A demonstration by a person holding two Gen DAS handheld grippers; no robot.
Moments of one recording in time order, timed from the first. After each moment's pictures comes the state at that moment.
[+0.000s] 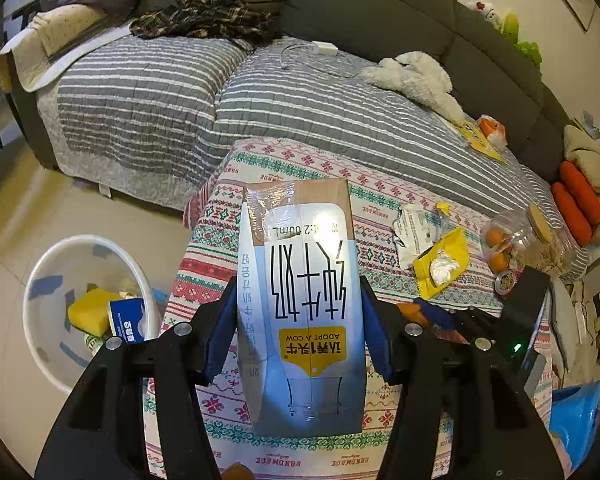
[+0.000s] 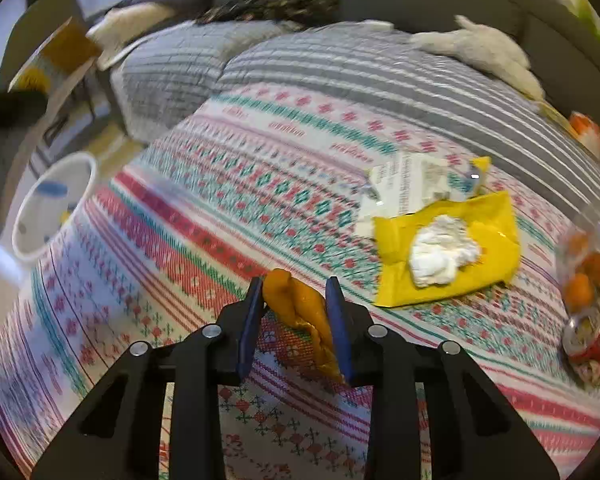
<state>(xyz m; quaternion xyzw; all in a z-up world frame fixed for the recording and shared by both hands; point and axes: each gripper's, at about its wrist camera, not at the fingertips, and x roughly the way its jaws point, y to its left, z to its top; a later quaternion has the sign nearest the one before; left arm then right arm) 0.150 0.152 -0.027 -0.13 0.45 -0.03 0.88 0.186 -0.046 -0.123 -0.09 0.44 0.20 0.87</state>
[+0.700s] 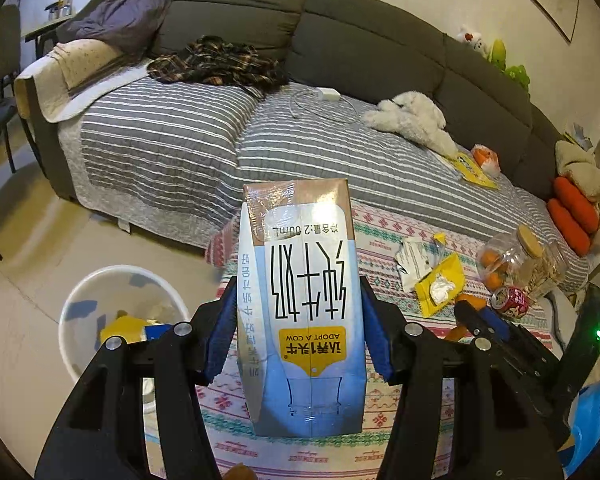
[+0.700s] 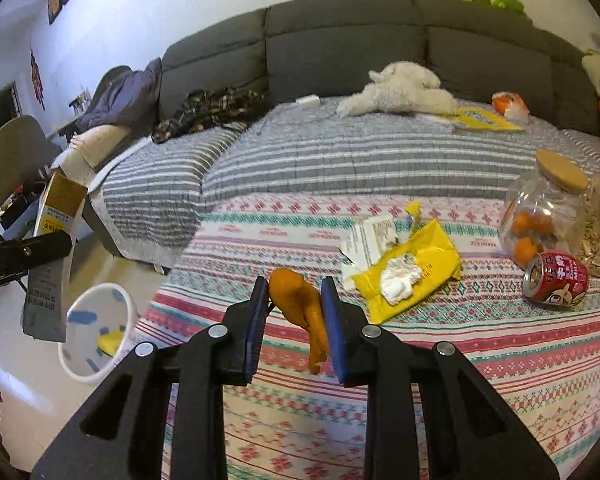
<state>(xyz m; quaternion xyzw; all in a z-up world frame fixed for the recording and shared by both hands) 0.114 0.182 0.006 -0.12 0.38 -0.02 0.92 0.137 -0.048 -0.044 0.06 0.33 0.12 0.93</state>
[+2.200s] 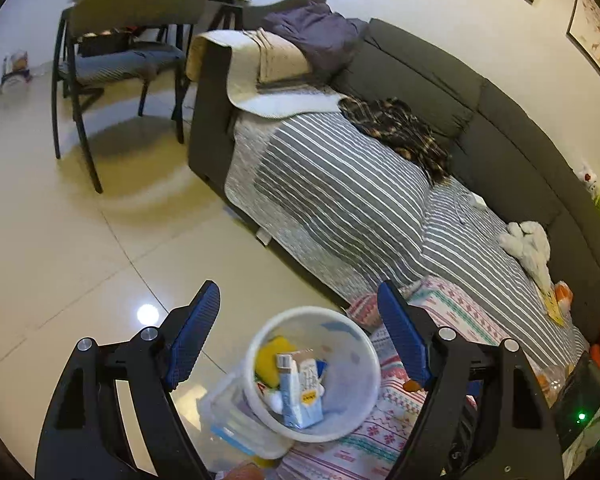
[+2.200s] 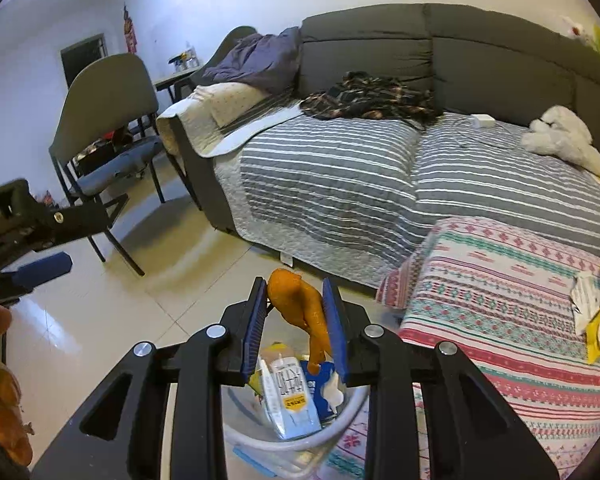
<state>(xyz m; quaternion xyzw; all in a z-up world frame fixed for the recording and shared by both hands) 0.041 0.398 0.034 -0.25 0.32 0.20 0.89 0.116 0.229 -0.024 0.00 0.33 0.28 0.90</state>
